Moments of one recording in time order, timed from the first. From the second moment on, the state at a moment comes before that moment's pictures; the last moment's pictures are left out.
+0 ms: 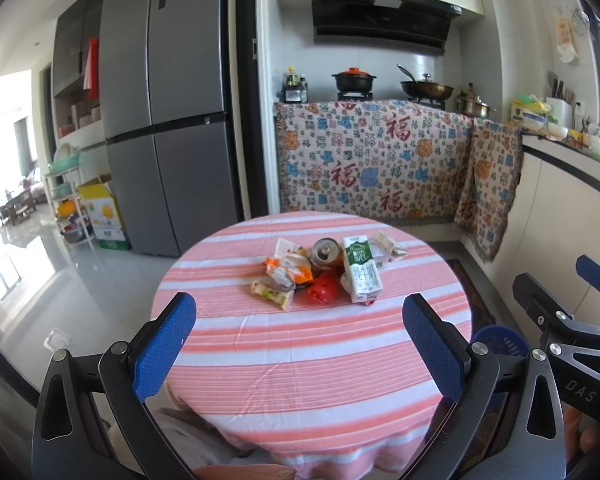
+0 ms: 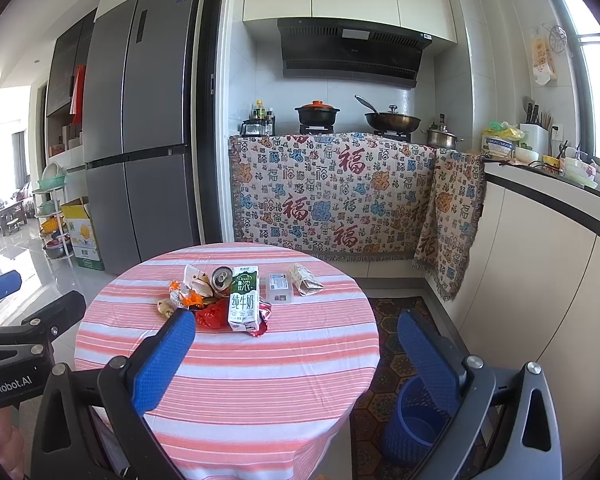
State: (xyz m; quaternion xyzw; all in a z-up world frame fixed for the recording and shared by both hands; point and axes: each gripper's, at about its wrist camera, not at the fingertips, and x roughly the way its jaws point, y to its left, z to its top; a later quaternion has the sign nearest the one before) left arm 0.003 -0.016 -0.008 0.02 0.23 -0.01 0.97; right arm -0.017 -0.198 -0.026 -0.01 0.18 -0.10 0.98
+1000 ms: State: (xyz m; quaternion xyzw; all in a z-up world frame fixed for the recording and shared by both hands) left arm 0.002 -0.016 -0.010 0.02 0.24 -0.01 0.97; right arm -0.015 -0.198 -0.030 -0.01 0.18 -0.10 0.98
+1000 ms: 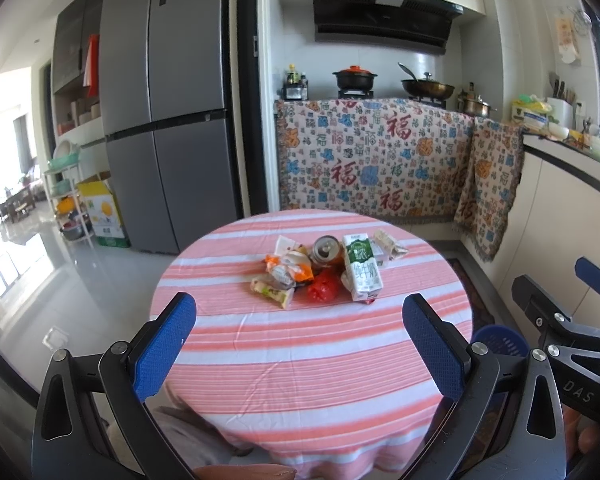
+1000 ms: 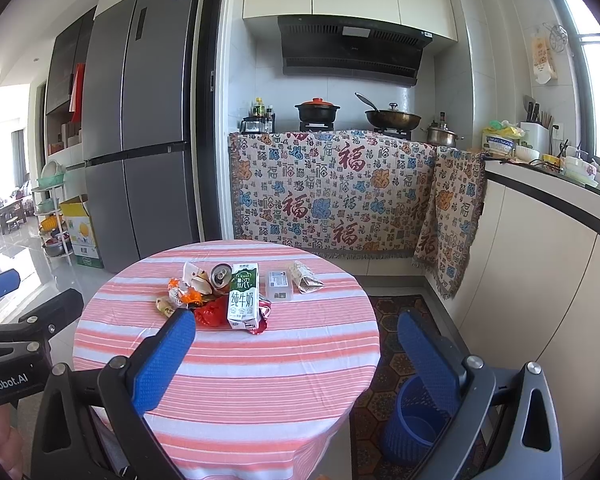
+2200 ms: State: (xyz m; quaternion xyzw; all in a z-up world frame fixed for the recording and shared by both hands) left arm 0.079 0.034 -0.083 -0.01 0.32 0.05 0.95; right arm 0.072 -0.199 -0.092 -0.01 0.24 -0.05 0.97
